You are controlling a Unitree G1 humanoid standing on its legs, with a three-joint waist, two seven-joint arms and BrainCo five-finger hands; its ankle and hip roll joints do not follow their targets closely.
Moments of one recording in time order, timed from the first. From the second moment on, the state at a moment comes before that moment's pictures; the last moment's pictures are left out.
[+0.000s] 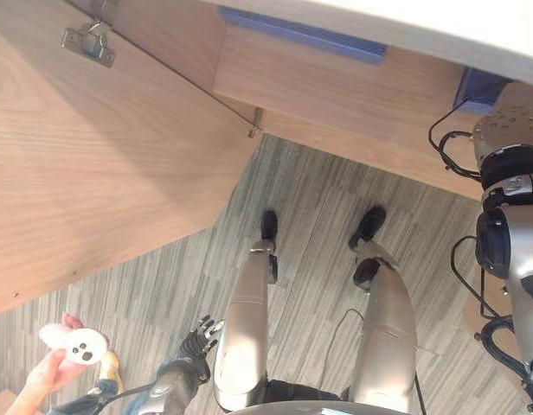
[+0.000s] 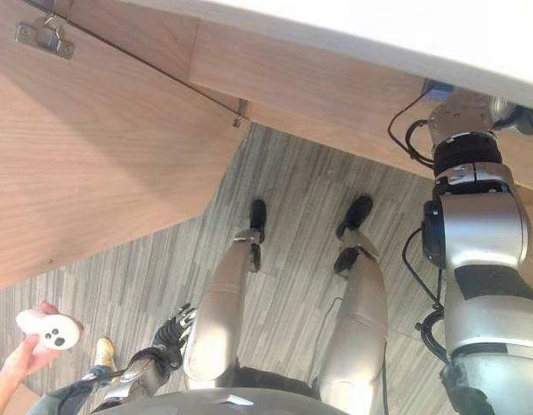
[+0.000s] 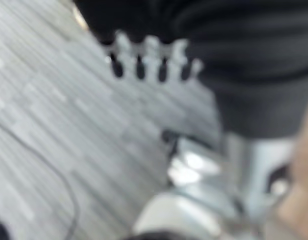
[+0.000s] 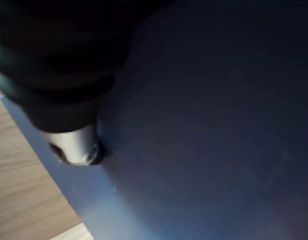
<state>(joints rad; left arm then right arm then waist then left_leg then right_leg) 0.08 0.22 -0.32 0.86 -0.78 -0.18 -0.32 -1.38 -0.57 0.11 1.19 1.39 -0.61 -0.91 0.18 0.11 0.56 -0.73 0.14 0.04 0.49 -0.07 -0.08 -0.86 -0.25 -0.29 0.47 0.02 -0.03</state>
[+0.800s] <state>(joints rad) 0.02 0.25 -0.39 0.75 -0.86 -0.03 -0.05 -1.49 -0.47 0.21 1.30 1.38 -0.58 -0.99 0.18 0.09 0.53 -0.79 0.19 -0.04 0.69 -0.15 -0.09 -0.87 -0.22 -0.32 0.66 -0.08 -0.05</state>
